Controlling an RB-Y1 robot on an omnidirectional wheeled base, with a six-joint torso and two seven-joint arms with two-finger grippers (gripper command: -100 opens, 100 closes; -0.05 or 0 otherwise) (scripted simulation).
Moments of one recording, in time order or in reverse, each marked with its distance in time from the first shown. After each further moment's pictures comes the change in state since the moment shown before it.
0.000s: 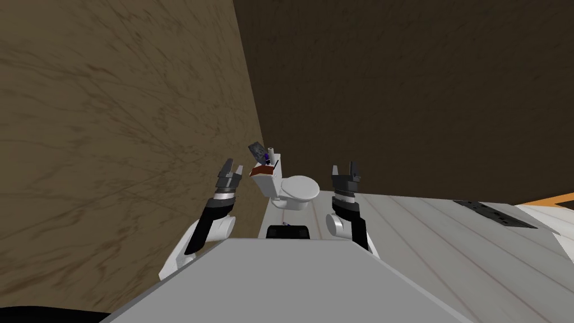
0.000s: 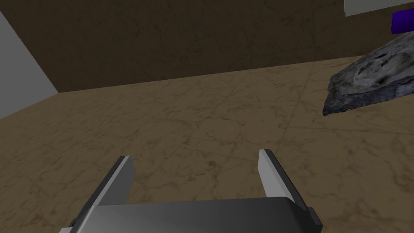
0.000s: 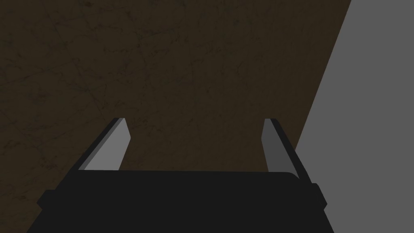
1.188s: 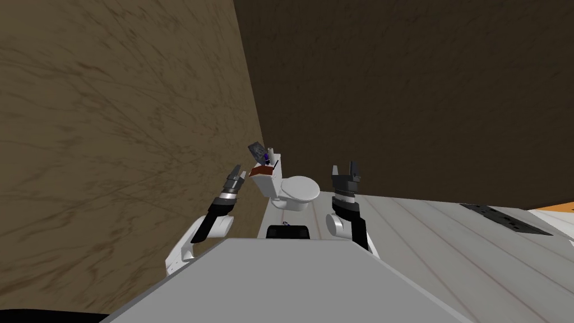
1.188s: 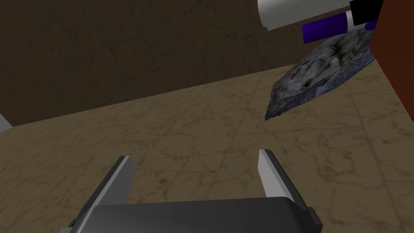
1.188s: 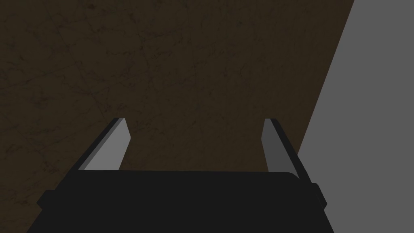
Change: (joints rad) left arm -0.041 0.131 0.011 0.180 0.027 0.015 0.010; right arm 0.000 0.000 0.000 0.000 0.000 0.000 0.000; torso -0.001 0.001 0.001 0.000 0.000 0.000
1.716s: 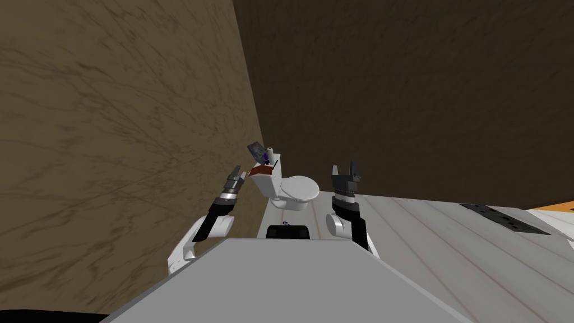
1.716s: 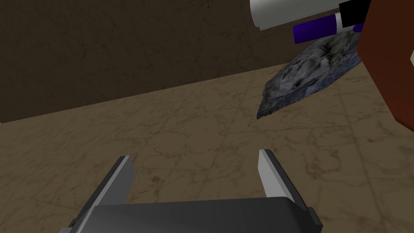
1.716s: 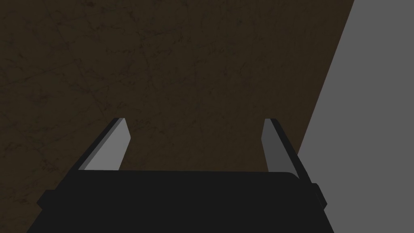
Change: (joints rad) left arm -0.006 -0.010 0.005 0.025 0.009 0.004 0.005; right arm 0.000 0.000 0.000 0.000 0.000 0.000 0.000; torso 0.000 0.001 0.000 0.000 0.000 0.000
